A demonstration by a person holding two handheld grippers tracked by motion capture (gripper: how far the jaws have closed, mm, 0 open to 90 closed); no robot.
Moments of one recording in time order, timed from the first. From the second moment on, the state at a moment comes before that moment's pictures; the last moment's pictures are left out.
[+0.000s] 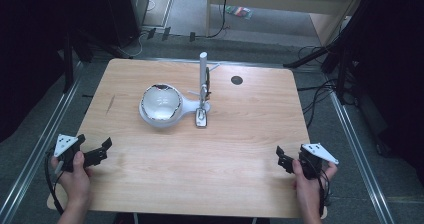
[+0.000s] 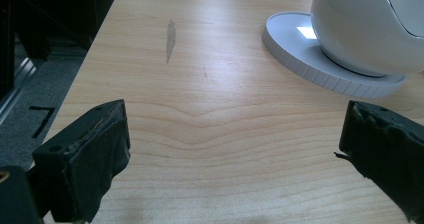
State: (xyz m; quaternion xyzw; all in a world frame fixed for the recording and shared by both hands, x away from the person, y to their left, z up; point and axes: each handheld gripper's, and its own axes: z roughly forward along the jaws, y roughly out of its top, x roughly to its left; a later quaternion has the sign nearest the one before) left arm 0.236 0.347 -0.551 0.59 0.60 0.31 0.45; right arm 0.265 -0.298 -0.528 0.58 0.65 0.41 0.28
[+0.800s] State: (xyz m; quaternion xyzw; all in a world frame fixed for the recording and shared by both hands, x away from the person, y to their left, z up) left arm 0.236 0.347 -0.551 0.59 0.60 0.31 0.45; right arm 0.220 -0.347 -0.541 0.60 0.64 0.40 0.28
